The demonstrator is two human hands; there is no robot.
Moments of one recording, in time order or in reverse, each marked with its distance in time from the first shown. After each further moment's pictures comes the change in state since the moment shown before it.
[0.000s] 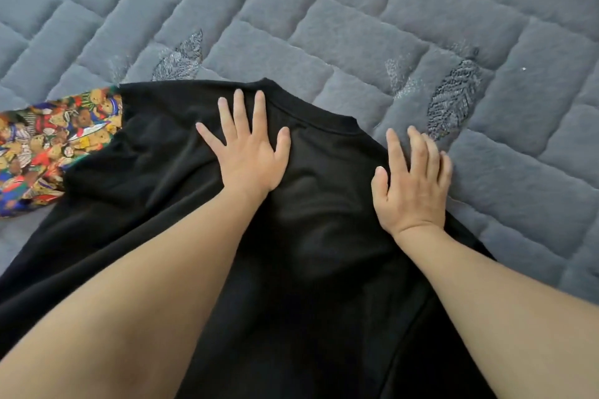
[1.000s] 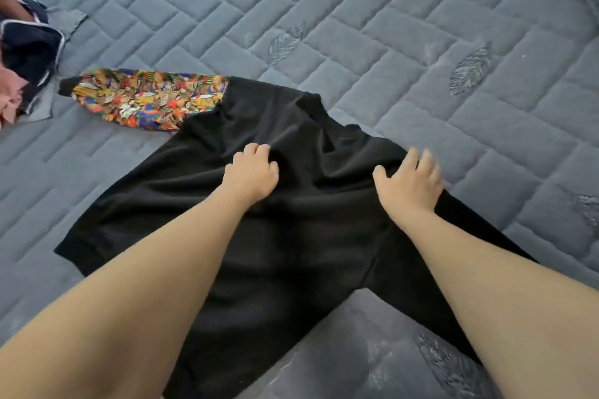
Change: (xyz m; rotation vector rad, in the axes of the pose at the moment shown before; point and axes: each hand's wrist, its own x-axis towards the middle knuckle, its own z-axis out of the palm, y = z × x) left_hand -0.244 -0.103 -0.135 -0.048 -0.317 -0.170; right_hand -0.162 -0.065 -0.121 0.260 -0.364 0.241
